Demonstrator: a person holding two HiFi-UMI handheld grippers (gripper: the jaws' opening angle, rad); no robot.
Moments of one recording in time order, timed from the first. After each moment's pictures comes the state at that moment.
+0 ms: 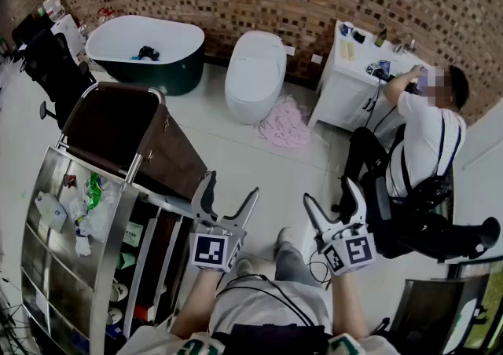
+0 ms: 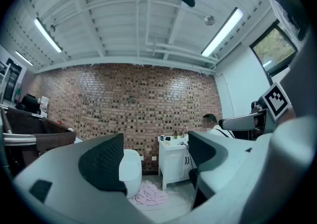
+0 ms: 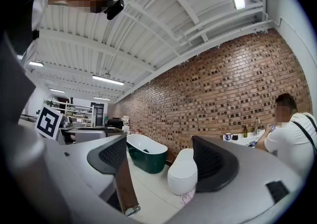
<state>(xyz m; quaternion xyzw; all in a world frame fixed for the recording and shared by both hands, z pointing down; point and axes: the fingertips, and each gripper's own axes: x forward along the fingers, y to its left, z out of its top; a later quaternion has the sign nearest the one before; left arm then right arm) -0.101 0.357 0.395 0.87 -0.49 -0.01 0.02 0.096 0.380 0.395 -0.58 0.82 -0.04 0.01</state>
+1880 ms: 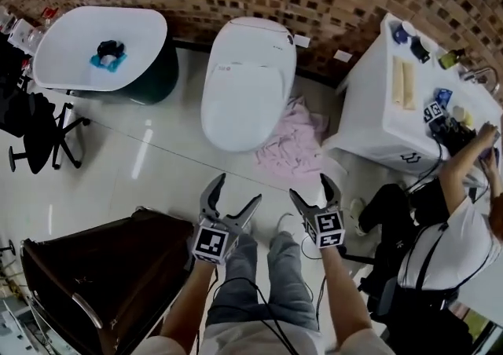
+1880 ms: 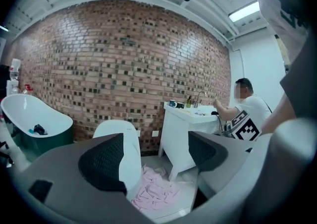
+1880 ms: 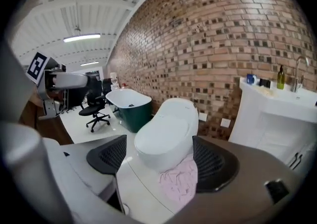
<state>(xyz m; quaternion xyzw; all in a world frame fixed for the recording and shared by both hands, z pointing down) 0.071 -0.255 0.678 0.90 -0.40 0.11 0.13 0.233 -0.240 0.795 -0.53 0.80 -0.20 -0.20</state>
